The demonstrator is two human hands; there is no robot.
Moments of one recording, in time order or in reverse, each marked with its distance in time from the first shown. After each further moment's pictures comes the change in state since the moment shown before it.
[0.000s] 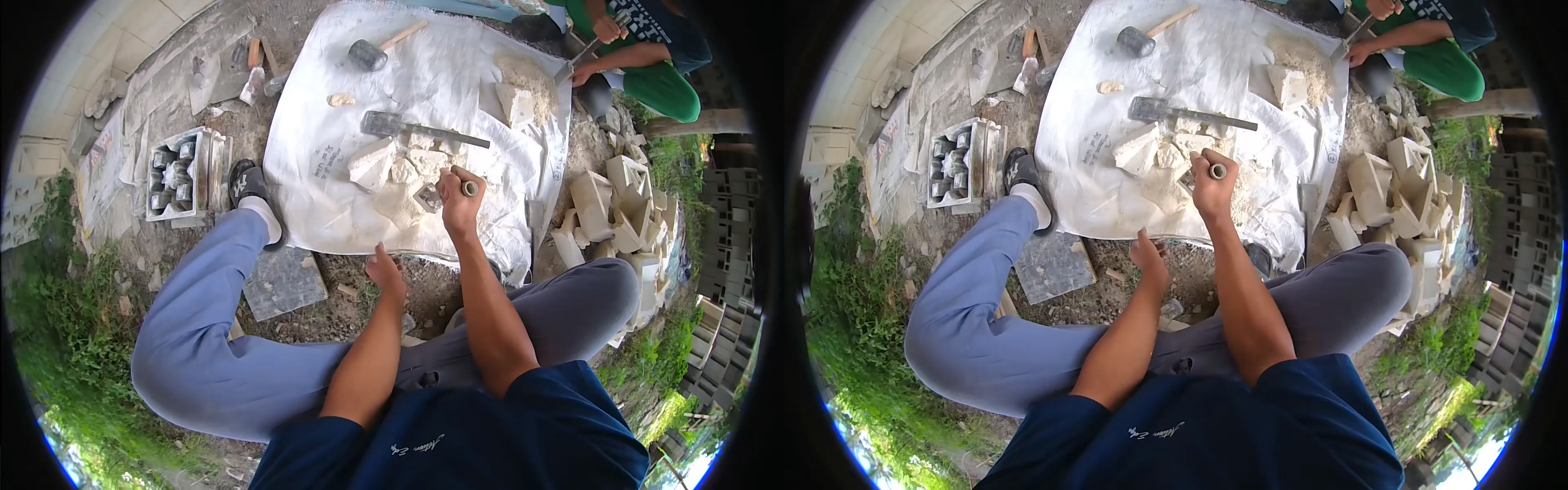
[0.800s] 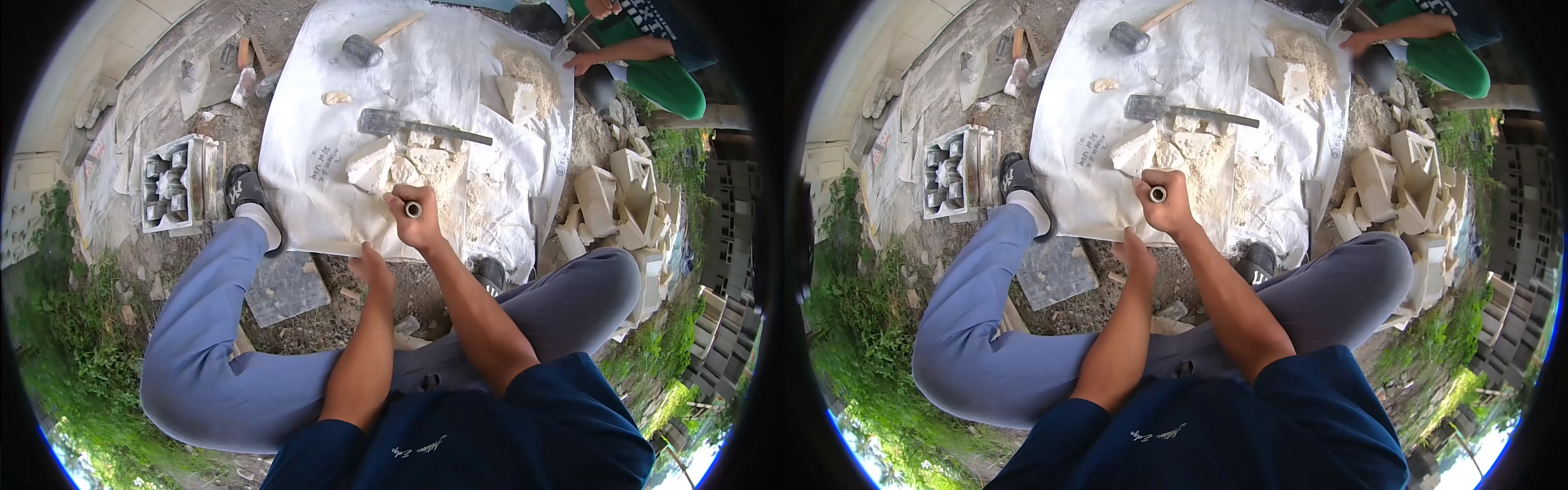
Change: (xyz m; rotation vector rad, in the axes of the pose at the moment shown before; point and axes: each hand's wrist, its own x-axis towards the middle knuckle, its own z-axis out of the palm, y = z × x) left_hand 0.013 0.034 0.007 -0.163 0.229 0.272; right_hand -0.023 0.005 0.051 -0.270 -0.329 -0.093
